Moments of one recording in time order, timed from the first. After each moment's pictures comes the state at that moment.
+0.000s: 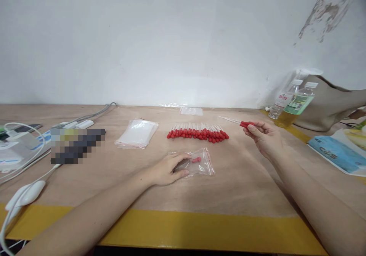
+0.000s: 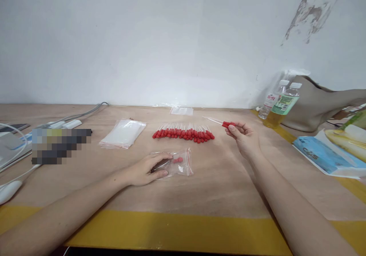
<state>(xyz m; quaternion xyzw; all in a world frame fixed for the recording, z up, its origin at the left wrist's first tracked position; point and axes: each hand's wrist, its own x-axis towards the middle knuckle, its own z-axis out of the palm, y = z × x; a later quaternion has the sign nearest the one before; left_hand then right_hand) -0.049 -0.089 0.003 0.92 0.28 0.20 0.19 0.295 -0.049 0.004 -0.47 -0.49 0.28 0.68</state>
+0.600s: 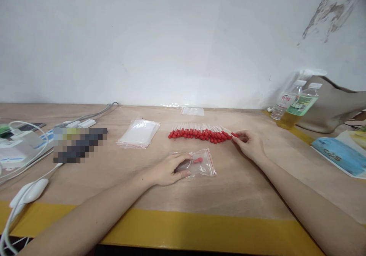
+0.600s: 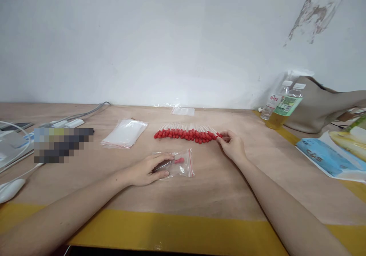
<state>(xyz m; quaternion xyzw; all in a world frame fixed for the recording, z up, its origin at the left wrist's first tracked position) -0.050 -0.089 0.002 0.92 0.27 0.21 0.19 0.286 -0.029 -0.039 -0.61 -0.59 0.12 0.51</state>
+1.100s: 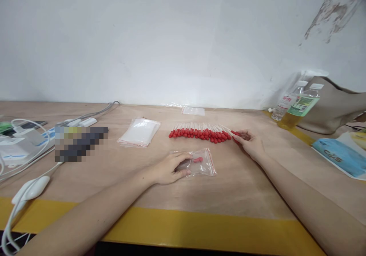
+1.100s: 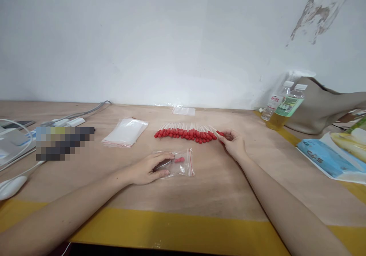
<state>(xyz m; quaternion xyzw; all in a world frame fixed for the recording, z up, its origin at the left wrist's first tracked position) -0.050 -0.088 0.000 0.92 0.27 0.21 0.18 0.288 -0.018 -0.044 -0.54 -0.52 0.25 0.62</state>
